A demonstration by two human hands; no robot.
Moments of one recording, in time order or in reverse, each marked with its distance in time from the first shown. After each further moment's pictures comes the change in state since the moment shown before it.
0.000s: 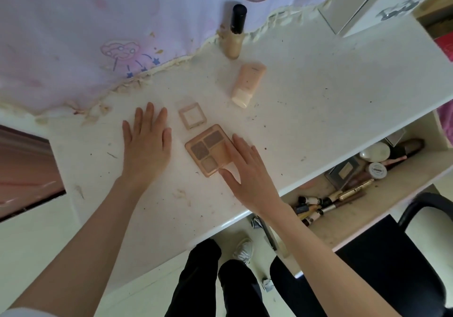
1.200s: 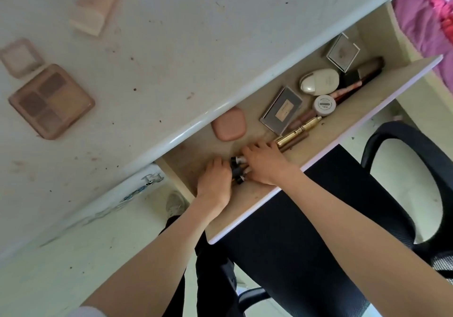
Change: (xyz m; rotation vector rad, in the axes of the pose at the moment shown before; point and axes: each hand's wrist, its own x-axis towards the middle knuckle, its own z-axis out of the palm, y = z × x) left_hand -0.138 0.258 0.203 0.090 -0.553 0.239; right_hand -0.109 0.242 -0.006 -0.467 -0.543 0.140
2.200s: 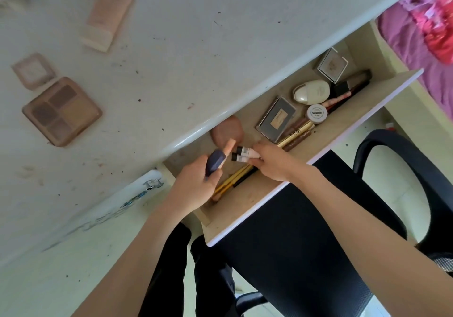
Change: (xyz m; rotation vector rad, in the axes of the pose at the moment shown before) left_hand -0.042 -0.020 -0.077 -0.623 0.021 0.032; right_hand -0.023 0.022 -0.033 0.528 0.059 0.042
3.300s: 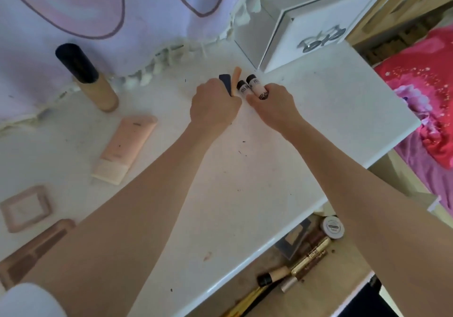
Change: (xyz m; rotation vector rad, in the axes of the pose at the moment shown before) left_hand 0.239 0.144 -0.187 -0.026 0.483 0.021; right_hand 0.184 -0.096 -0.237 0.357 0.571 0.135
